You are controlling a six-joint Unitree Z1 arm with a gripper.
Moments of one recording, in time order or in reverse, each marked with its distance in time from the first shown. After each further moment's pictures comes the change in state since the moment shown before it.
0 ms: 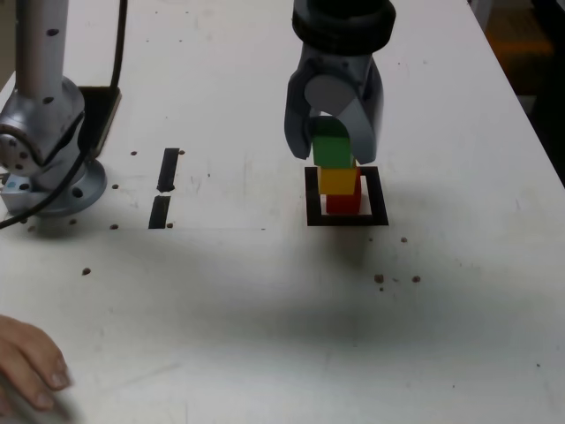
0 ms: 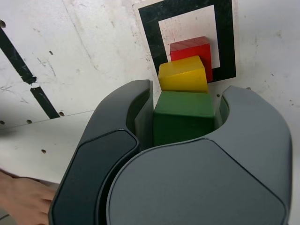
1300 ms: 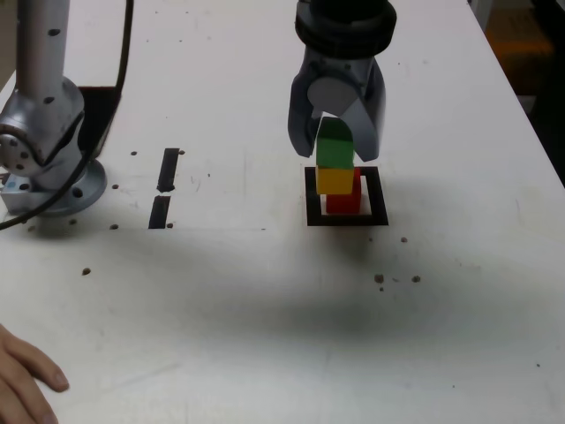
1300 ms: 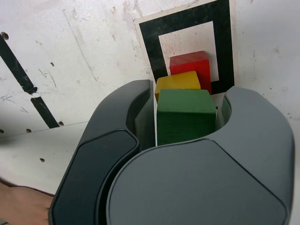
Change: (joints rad) arm 0.014 0.005 0.015 -0.019 0.038 0.008
